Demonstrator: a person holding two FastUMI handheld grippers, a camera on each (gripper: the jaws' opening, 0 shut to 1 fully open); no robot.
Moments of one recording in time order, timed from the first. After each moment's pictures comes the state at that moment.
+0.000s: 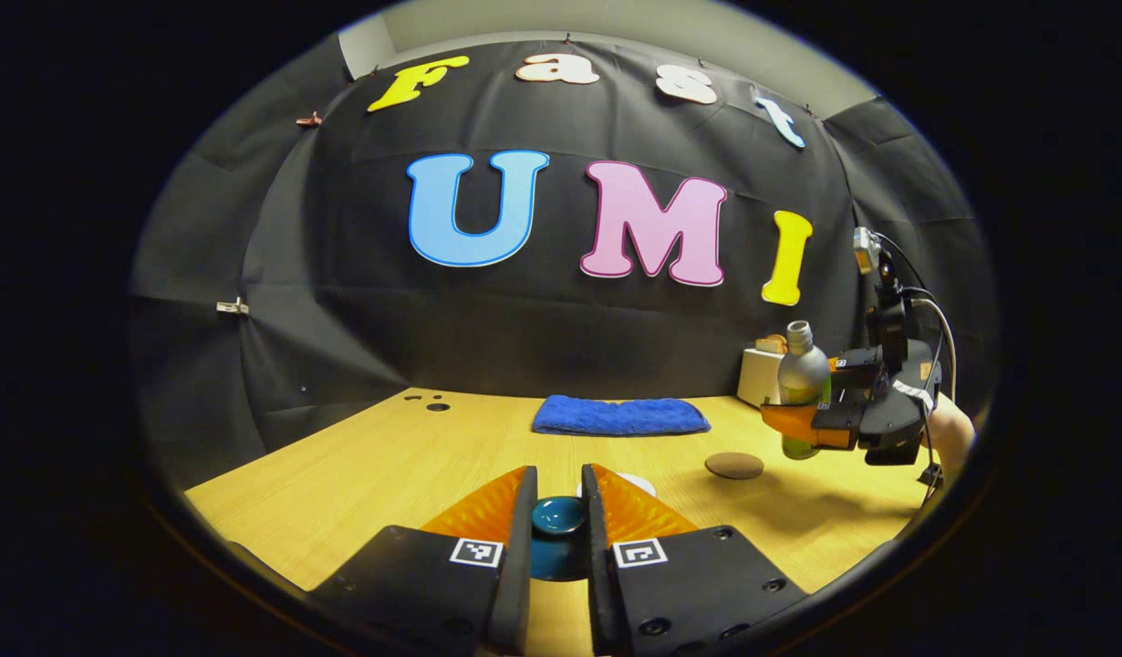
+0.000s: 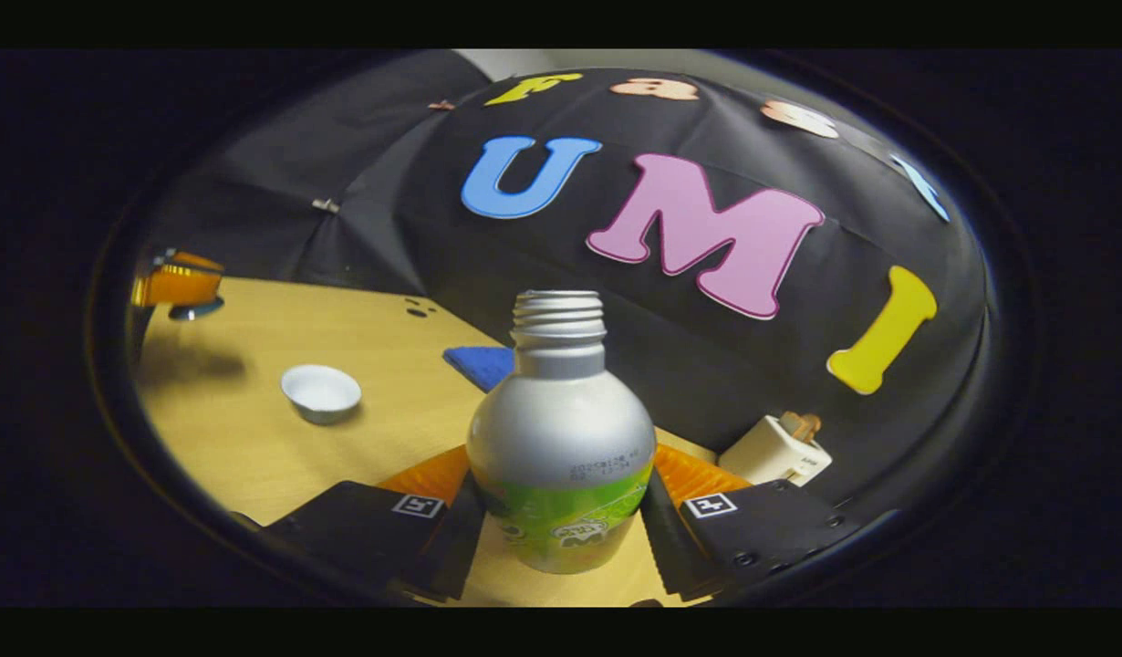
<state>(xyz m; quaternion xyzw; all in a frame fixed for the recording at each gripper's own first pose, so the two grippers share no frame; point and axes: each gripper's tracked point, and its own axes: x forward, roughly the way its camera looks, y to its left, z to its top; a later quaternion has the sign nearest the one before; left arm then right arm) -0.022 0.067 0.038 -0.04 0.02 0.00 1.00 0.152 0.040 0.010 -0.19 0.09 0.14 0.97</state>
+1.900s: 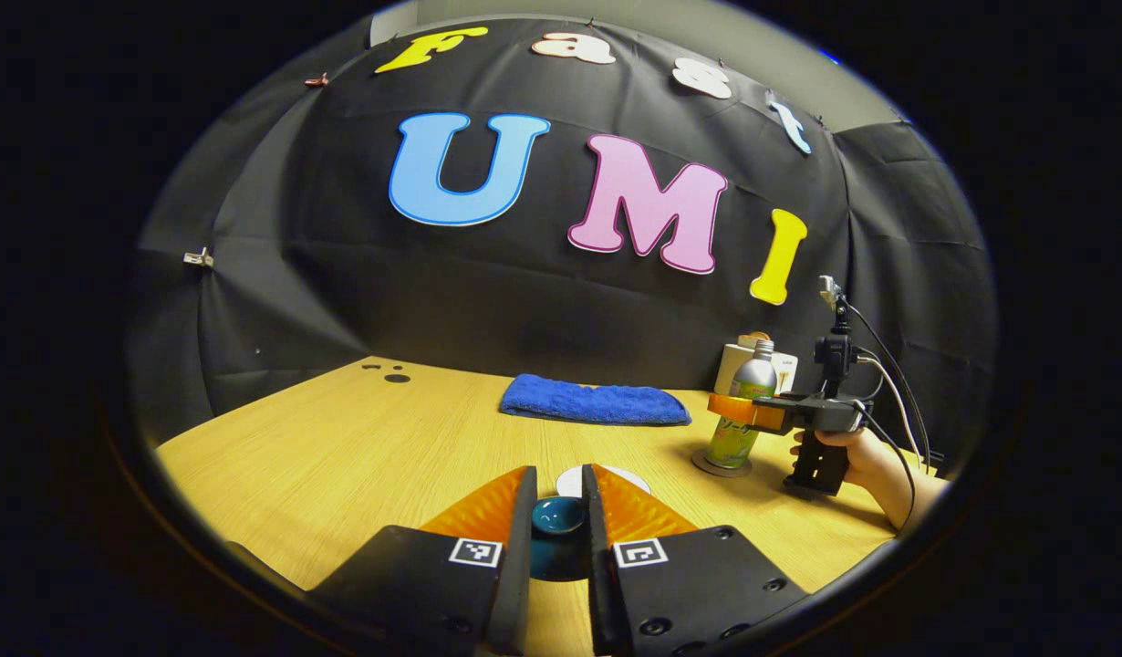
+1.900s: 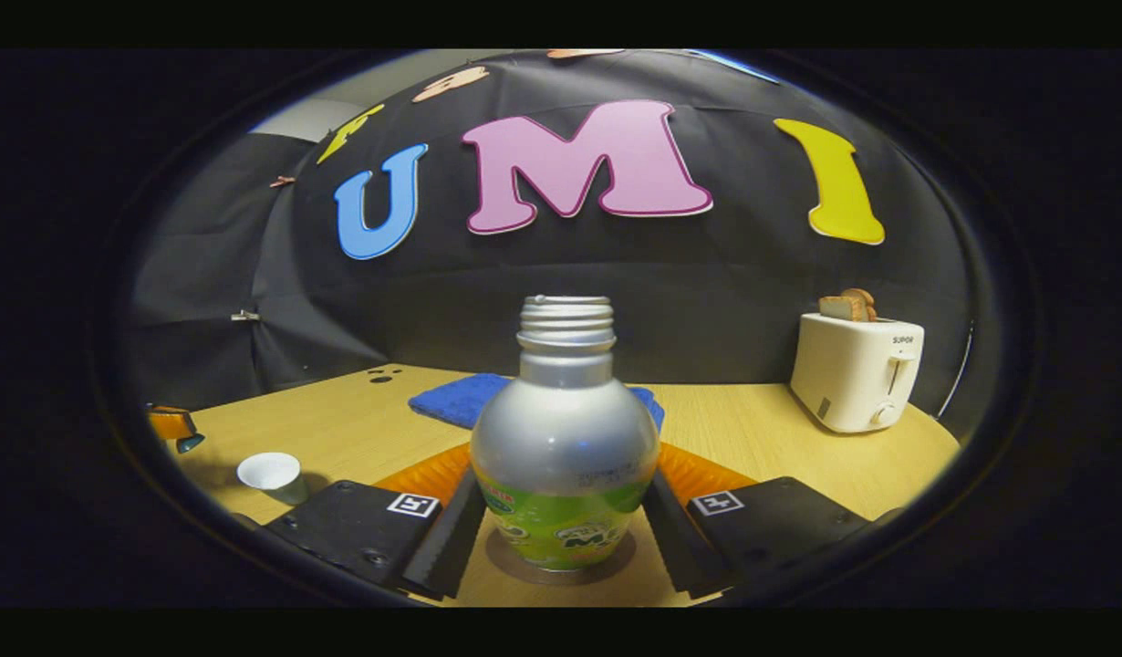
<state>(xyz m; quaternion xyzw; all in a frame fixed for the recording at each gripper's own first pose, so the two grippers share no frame) 0.024 0.065 0.002 -0.08 0.04 -0.05 0.99 0.240 0.009 -0.057 0.02 0.11 0.10 0.99</state>
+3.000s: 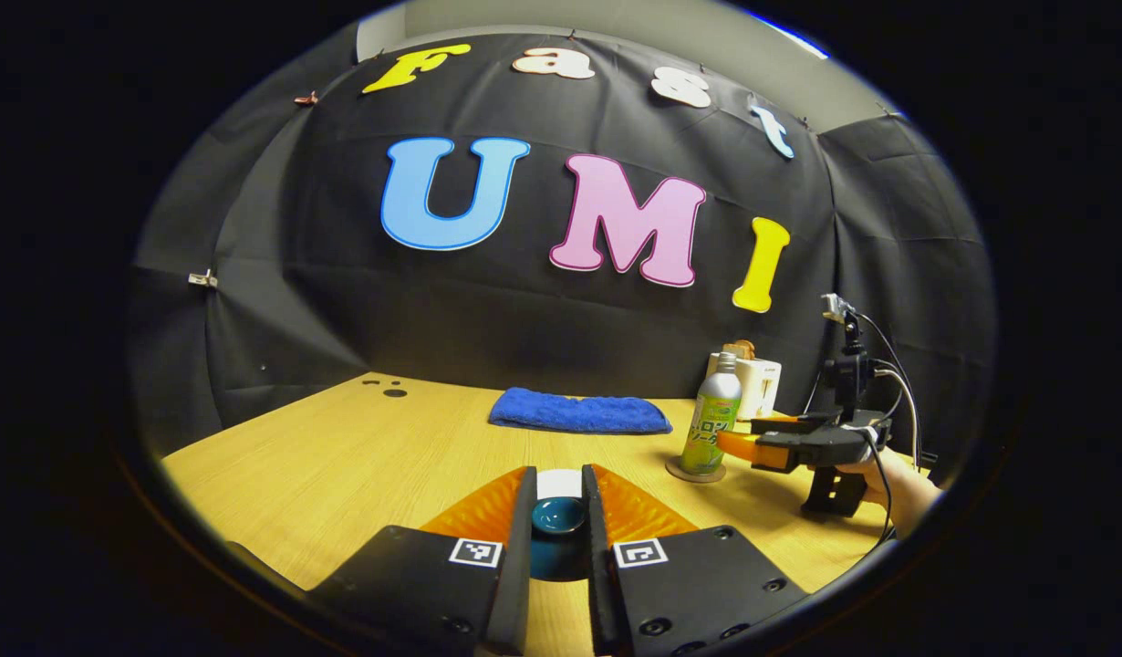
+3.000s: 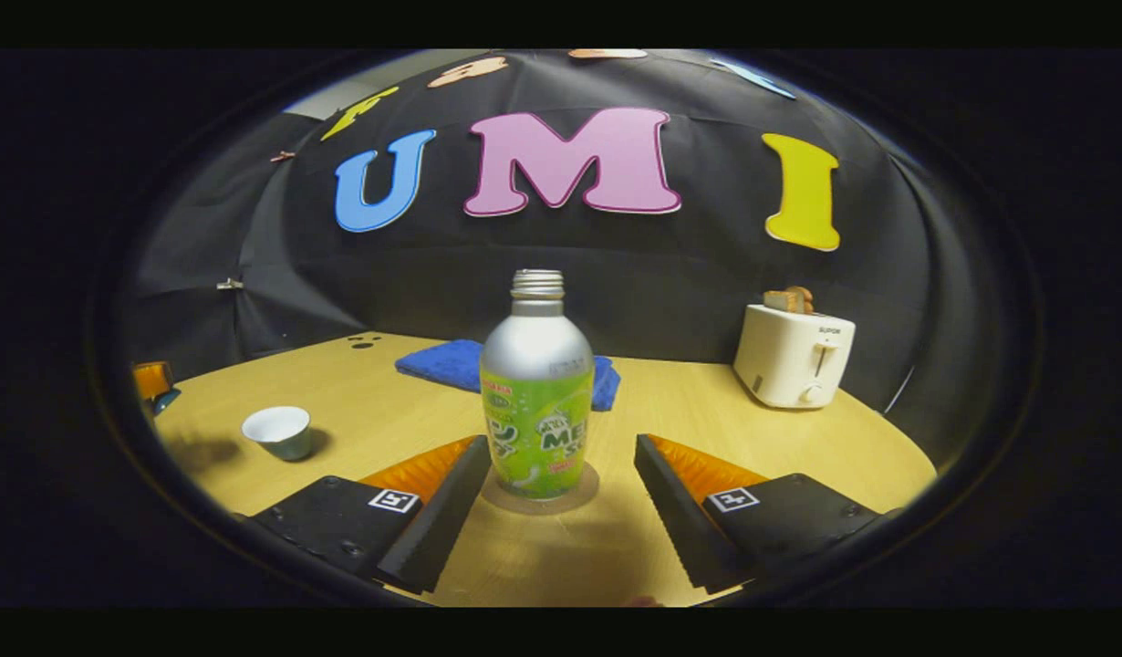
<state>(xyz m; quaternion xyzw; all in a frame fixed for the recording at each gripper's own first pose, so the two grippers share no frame) -0.006 0.036 0.029 -0.06 0.02 -0.05 1.00 0.152 -0.017 -0.065 -0.02 0.15 0.04 0.99</state>
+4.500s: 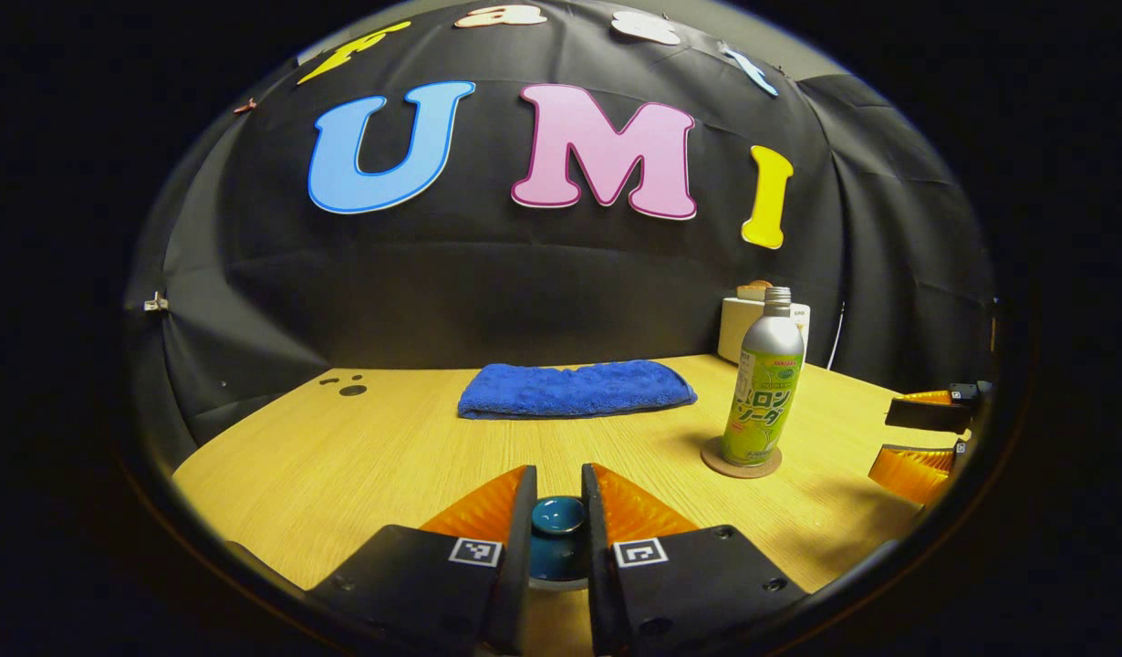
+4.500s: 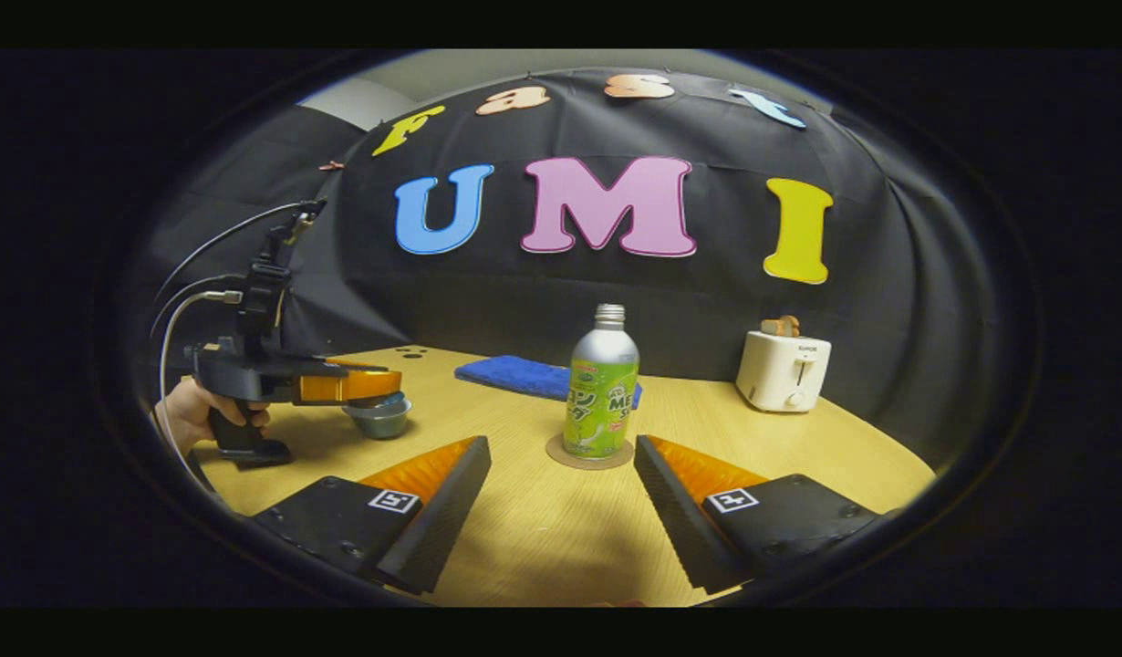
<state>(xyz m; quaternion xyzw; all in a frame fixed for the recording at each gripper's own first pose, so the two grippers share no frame) 0.124 0.008 -0.019 0.00 0.08 -0.07 0.99 0.055 0.023 -0.037 -0.04 0.09 0.08 0.99</state>
